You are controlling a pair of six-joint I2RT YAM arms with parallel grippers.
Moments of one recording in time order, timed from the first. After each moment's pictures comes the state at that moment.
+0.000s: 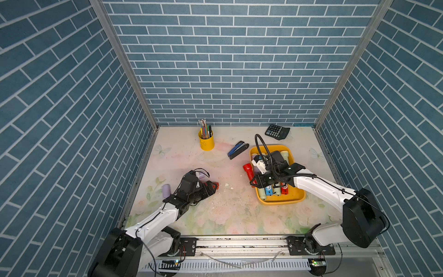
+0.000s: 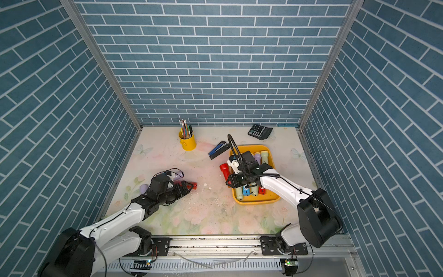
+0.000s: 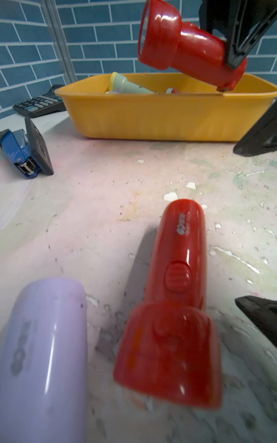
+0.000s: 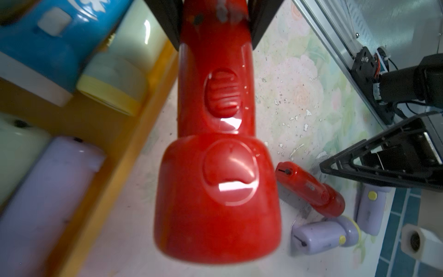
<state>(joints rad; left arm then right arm) -0.42 1.09 0.35 0.00 0.27 -0.86 0.59 1.41 0.92 -0.51 -0.41 0.22</state>
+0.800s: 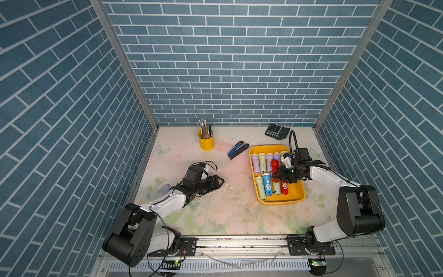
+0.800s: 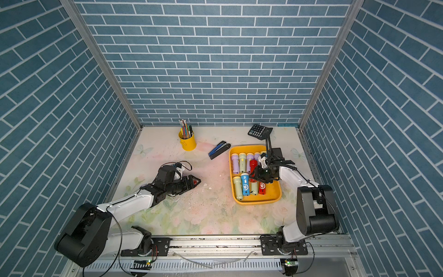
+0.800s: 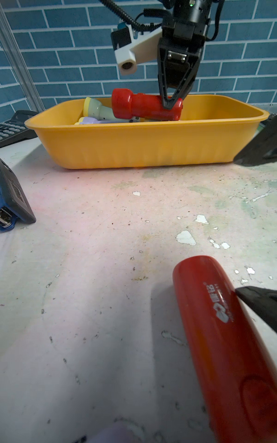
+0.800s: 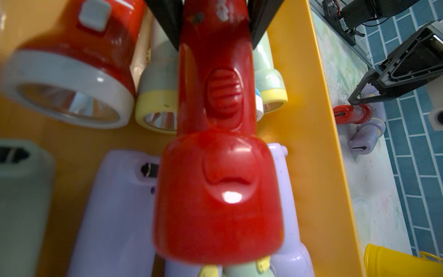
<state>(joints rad) -0.42 1.29 0.48 0.07 0.40 -0.77 0.16 1.52 0.91 -0.58 -0.53 0.28</state>
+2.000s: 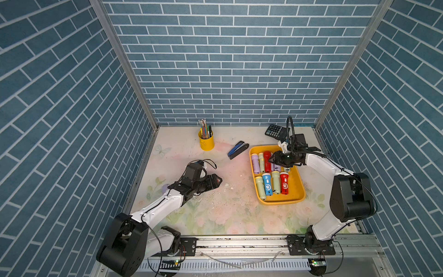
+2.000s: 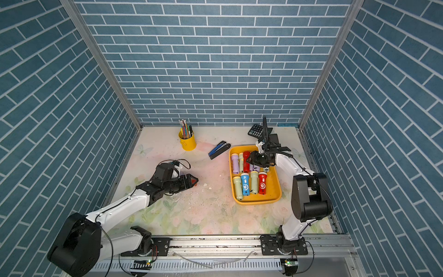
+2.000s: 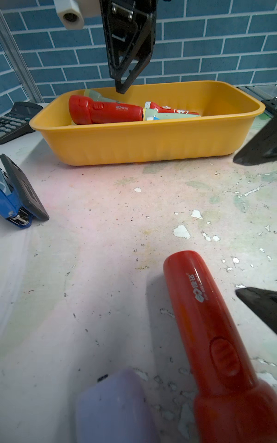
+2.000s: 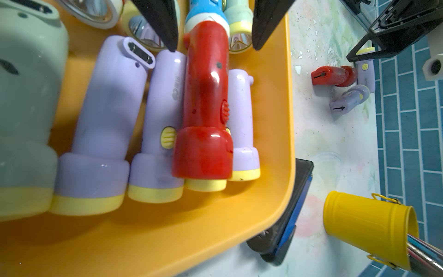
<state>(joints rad) -0.42 1.18 0.56 -0.16 0.33 -0.70 0.20 1.63 1.15 -0.55 -0.49 0.29</state>
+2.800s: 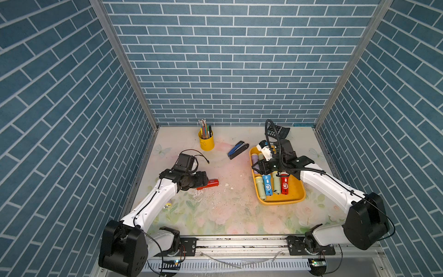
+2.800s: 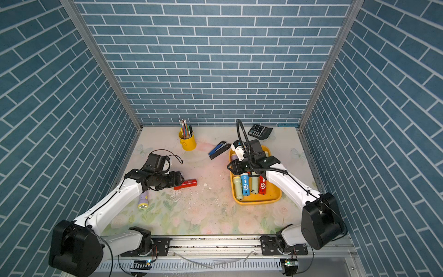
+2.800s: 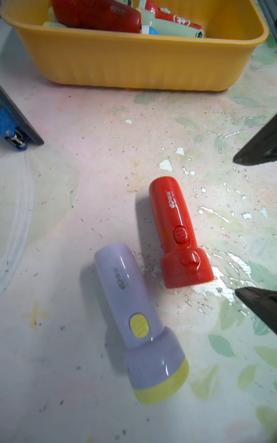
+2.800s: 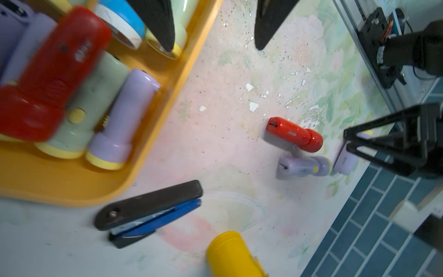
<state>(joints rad) -0.25 1.19 0.82 -0.71 0.20 -0.44 0.59 1.43 1.05 -0.44 -0.38 0.05</state>
